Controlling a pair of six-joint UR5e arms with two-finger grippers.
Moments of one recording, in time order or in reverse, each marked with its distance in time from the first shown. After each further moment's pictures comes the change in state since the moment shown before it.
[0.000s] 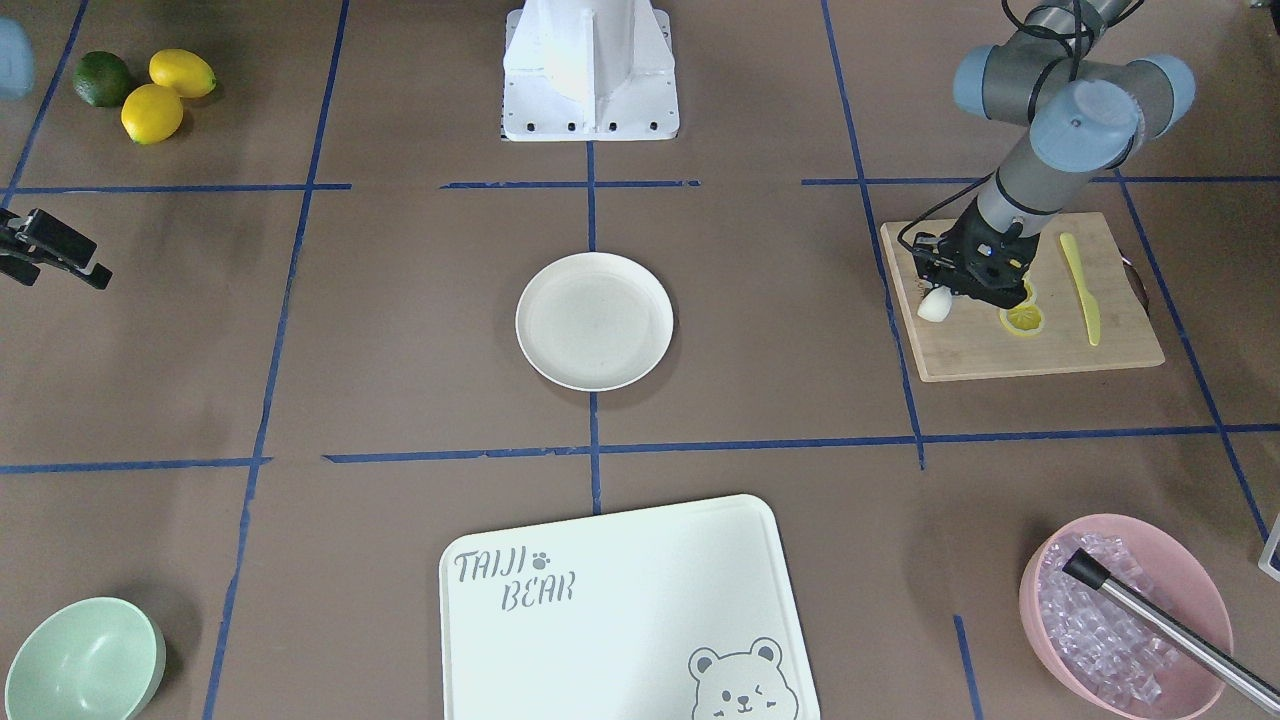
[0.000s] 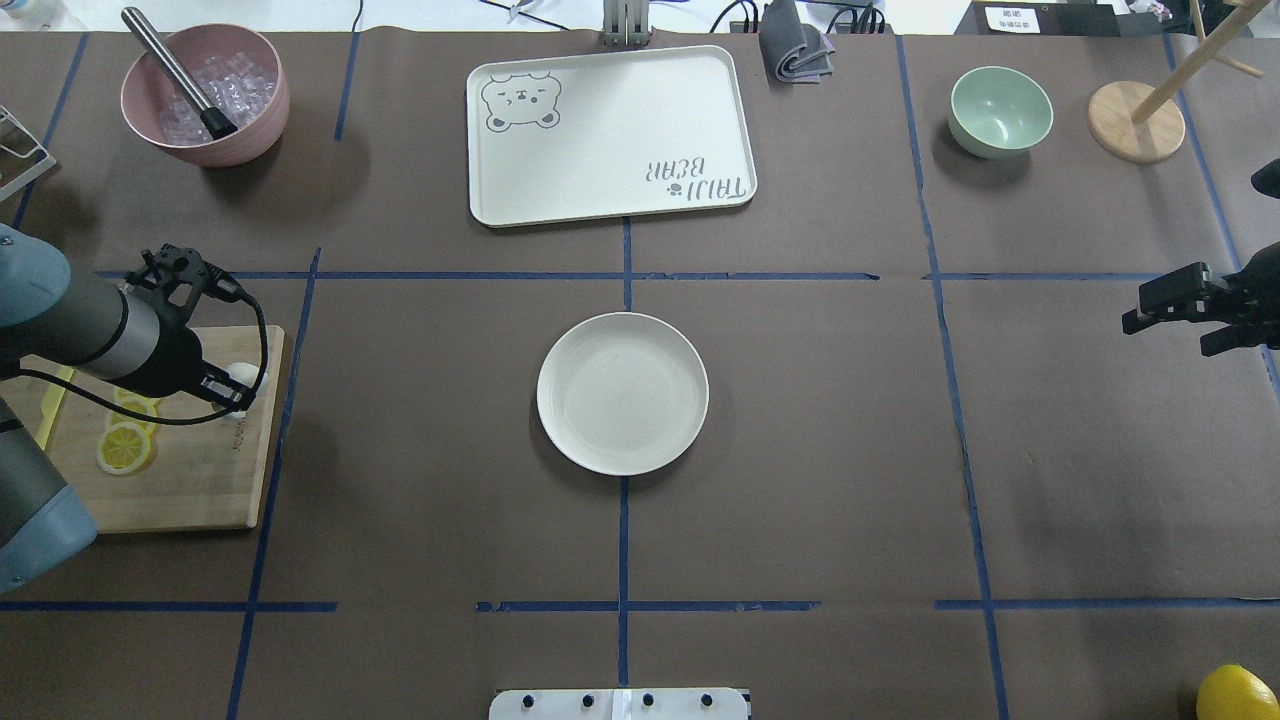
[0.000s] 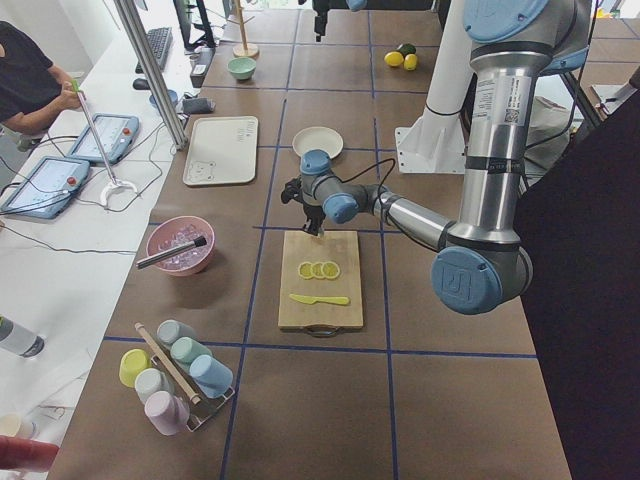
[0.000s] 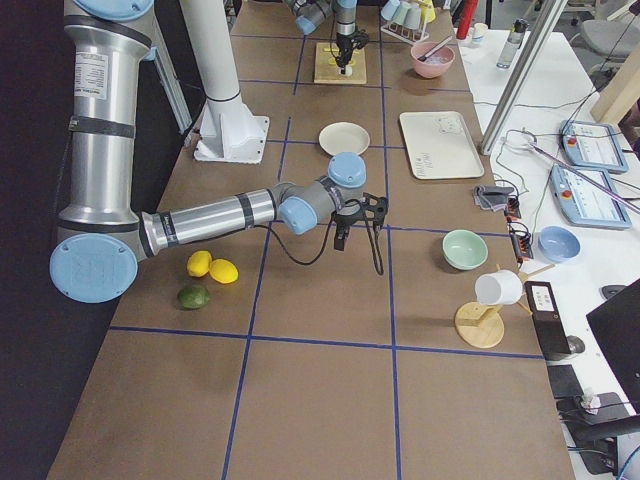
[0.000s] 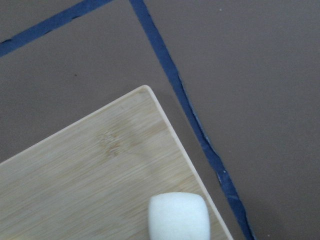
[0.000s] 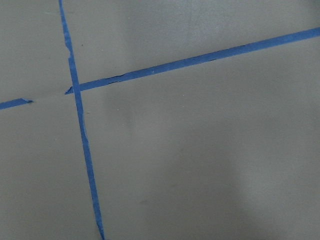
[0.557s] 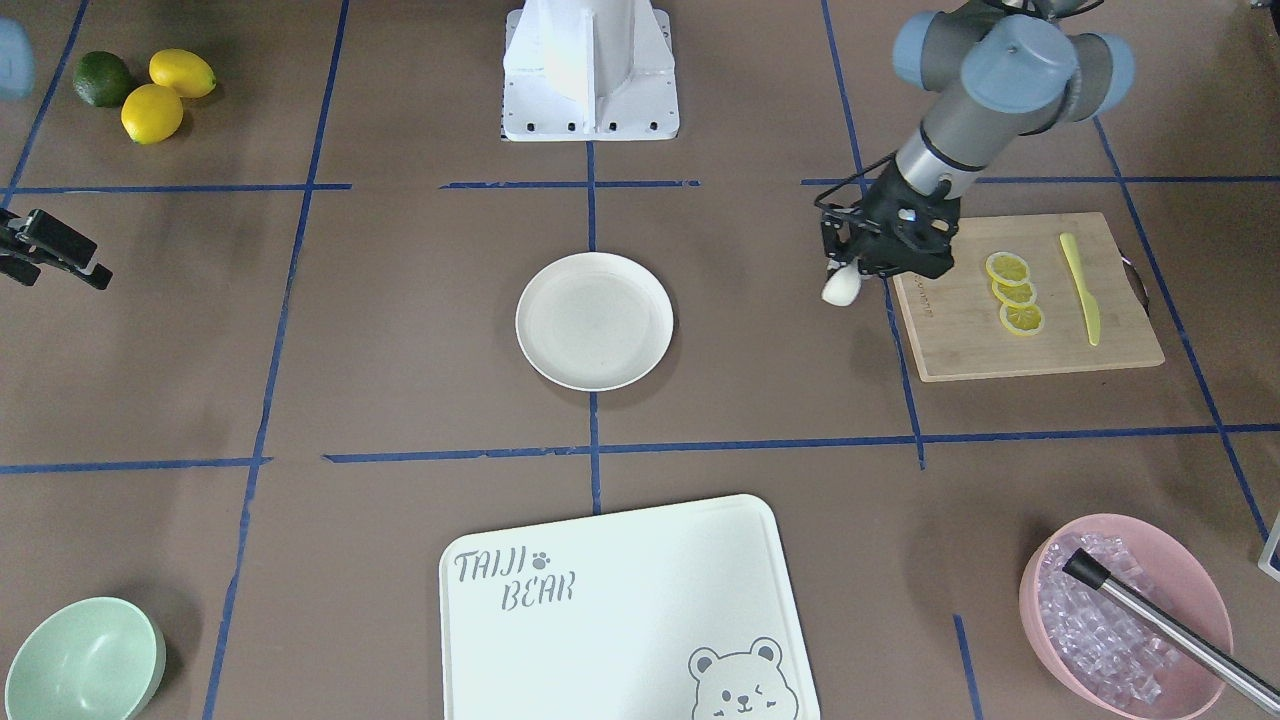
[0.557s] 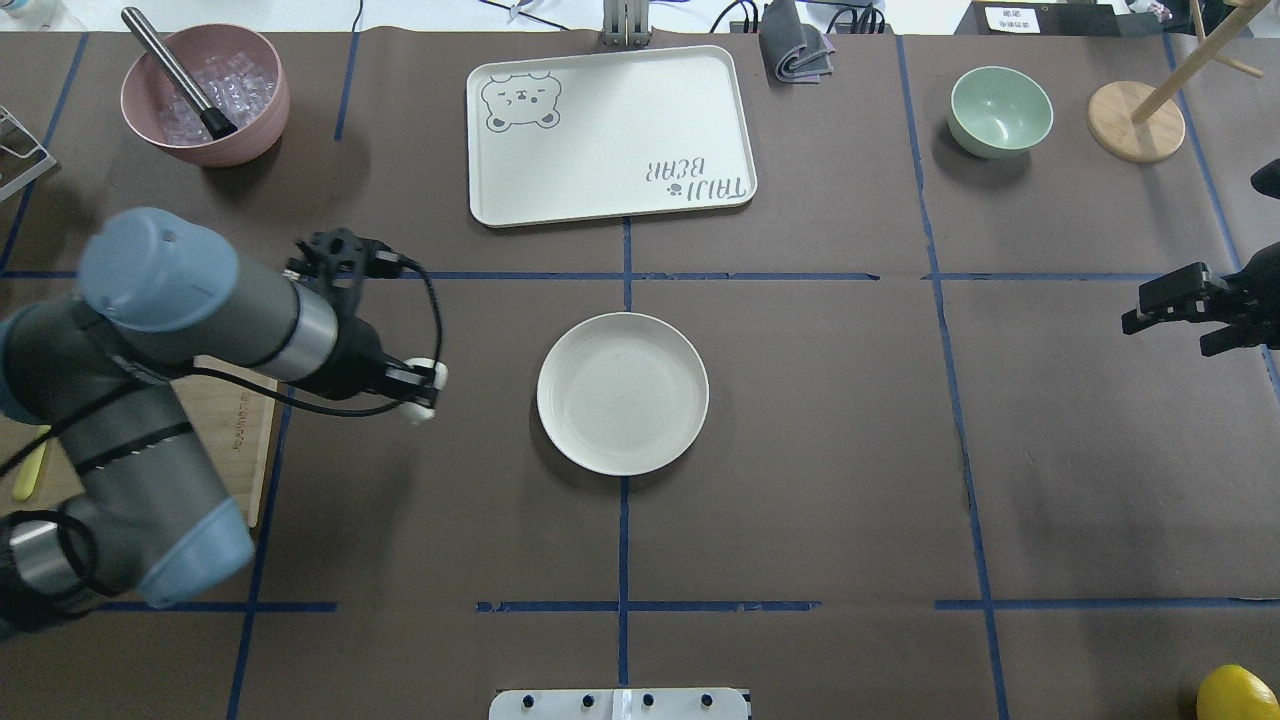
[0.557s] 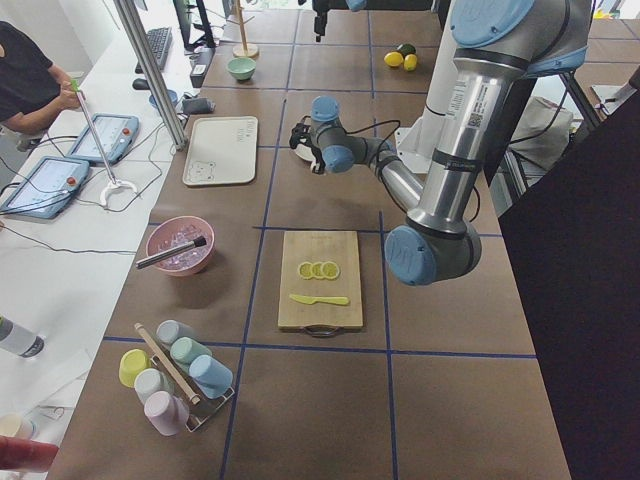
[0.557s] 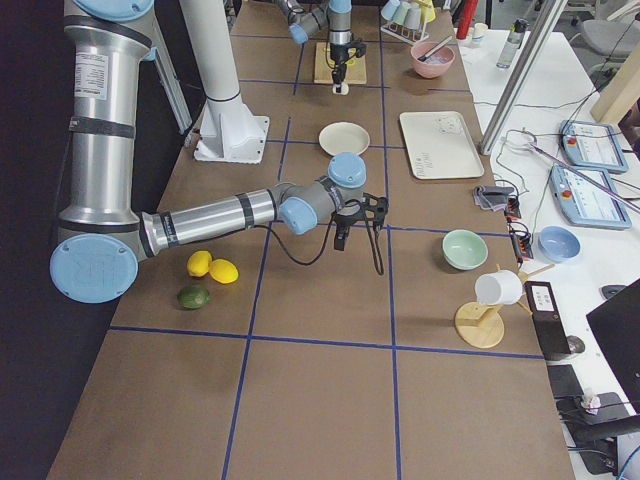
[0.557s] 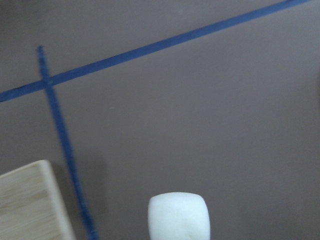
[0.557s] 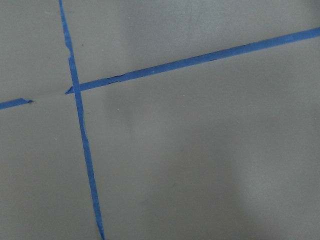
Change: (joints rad) left arm 0.179 -0.319 -0.004 0.026 0.047 -0.459; right arm 0.000 0.000 -0.001 0.001 0.000 0.000
